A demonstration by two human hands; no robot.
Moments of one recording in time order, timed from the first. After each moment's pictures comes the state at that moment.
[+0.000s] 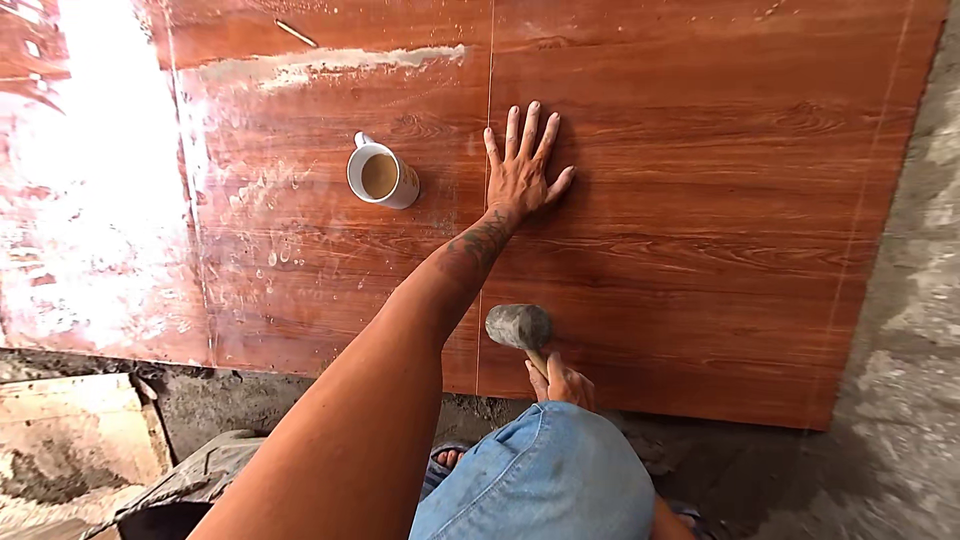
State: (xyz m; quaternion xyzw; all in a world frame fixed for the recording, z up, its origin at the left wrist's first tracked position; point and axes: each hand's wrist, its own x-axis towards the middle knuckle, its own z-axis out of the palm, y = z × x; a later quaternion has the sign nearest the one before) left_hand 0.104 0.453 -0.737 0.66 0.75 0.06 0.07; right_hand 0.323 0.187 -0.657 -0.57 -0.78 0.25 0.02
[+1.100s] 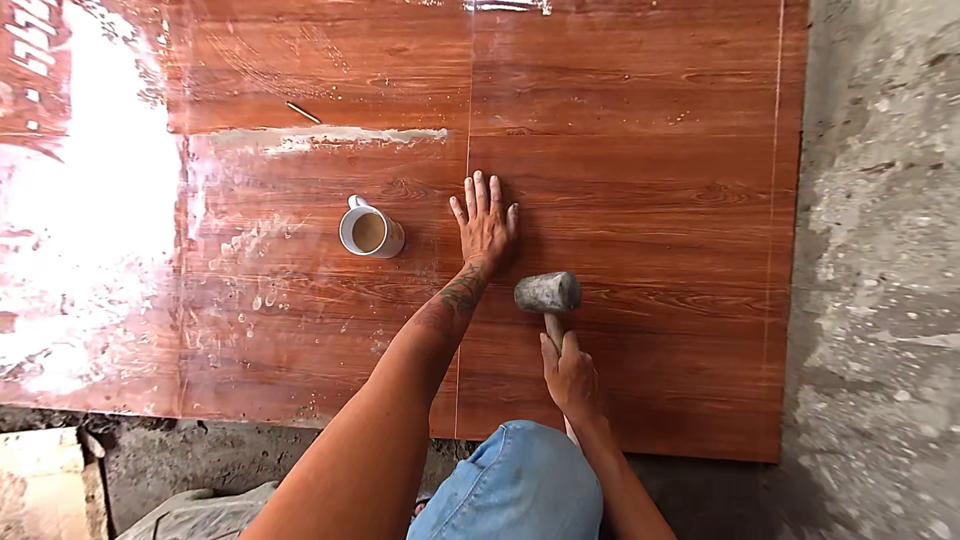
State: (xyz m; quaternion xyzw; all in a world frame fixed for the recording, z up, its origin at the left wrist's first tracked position) left_hand 0.102 0.451 -0.741 0.55 0.82 0.13 0.05; right_hand 0.323 0.287 -0.660 -0.66 -0.70 0.26 0.05
